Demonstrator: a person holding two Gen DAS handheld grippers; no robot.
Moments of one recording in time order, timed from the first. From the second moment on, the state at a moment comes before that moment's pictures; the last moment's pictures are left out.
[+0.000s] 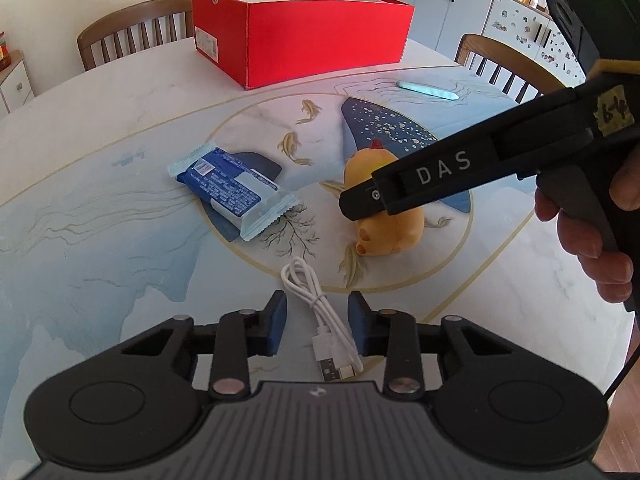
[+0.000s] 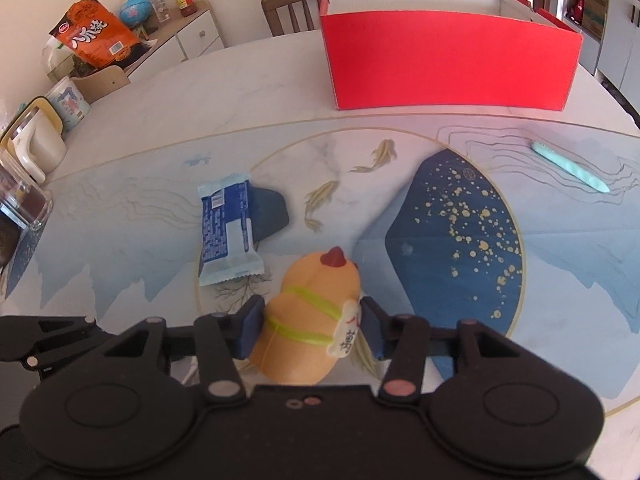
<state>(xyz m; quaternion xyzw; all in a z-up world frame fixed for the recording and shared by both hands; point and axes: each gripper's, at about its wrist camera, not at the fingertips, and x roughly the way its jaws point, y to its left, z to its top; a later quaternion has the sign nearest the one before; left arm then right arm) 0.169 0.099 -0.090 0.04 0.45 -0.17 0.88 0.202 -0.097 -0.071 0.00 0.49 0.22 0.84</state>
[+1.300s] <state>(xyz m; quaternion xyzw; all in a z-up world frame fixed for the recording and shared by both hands) 0.210 0.090 -0.034 -0.01 0.42 -0.15 0.90 0.215 -0.132 -0.021 -0.03 0.45 0.24 0.86</state>
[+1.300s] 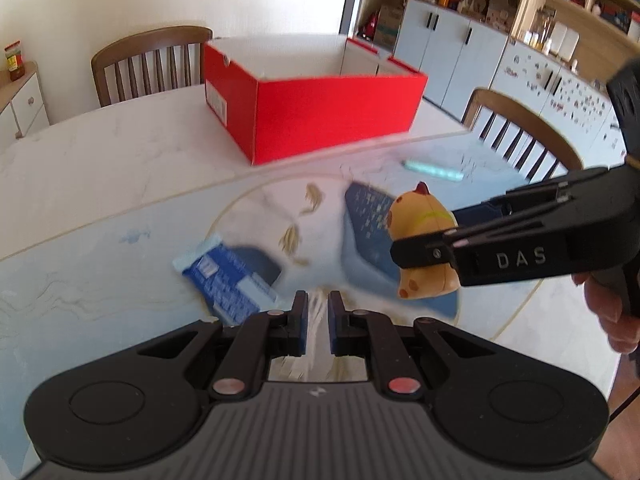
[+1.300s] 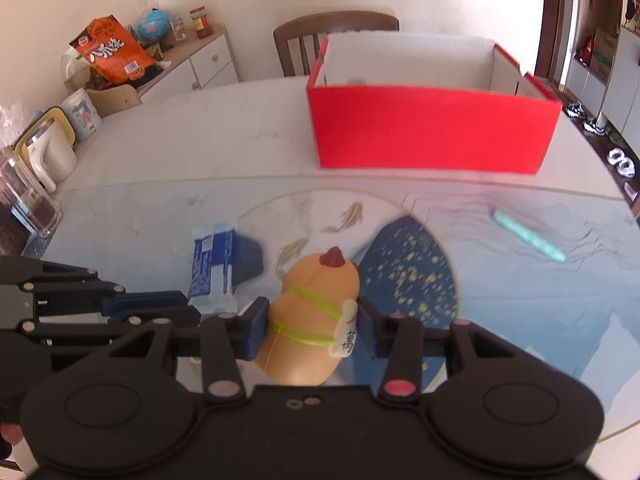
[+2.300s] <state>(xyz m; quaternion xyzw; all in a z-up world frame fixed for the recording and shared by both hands) 0.210 0.073 -0.093 0.04 0.45 -0.15 0.88 0.216 -0.177 -0.068 -0.06 0.47 0.23 0.85</state>
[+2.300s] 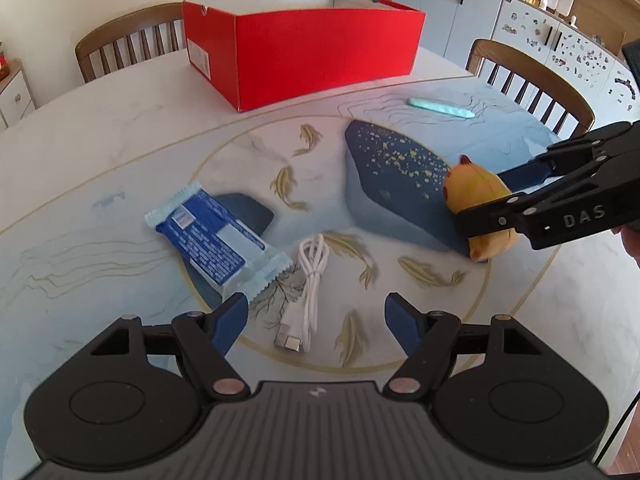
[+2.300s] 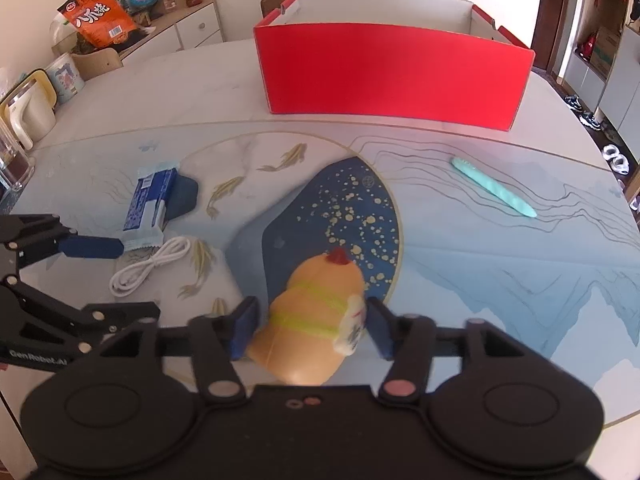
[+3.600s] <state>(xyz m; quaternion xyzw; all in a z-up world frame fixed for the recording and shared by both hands) 0.215 0.052 -0.038 0.04 0.39 -0.17 0.90 0.216 -0.189 -0.022 -0.07 0.44 0.24 0.86</state>
